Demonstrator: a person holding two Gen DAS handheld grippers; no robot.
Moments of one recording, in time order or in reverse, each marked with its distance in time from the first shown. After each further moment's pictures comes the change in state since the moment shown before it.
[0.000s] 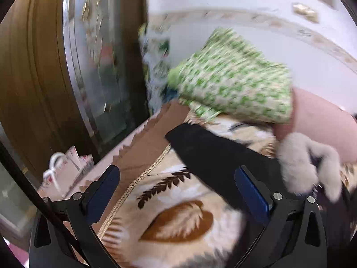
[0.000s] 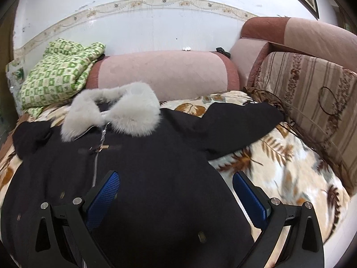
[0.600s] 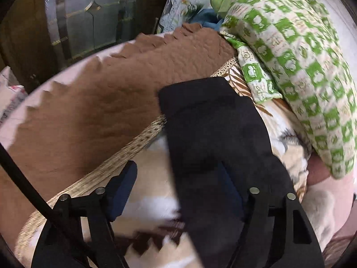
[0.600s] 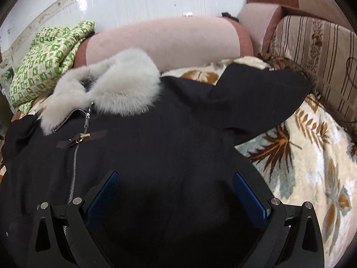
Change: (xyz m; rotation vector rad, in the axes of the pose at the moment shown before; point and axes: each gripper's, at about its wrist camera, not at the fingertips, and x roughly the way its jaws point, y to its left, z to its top) left arm 0.307 0.020 0.011 -0.414 0.411 -0.109; right arm 0.093 -0.011 -0.018 0.063 0.175 0.087
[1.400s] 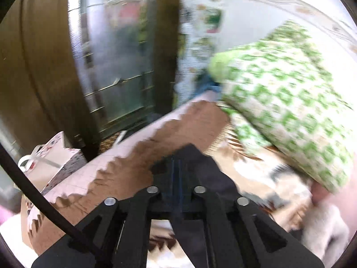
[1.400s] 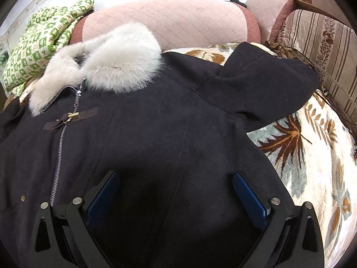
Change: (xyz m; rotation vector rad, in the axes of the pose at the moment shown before) left arm -0.157 -0.049 0.013 0.139 -0.288 0.202; right arm 0.022 0.008 -0.002 -0.057 0.082 -0.012
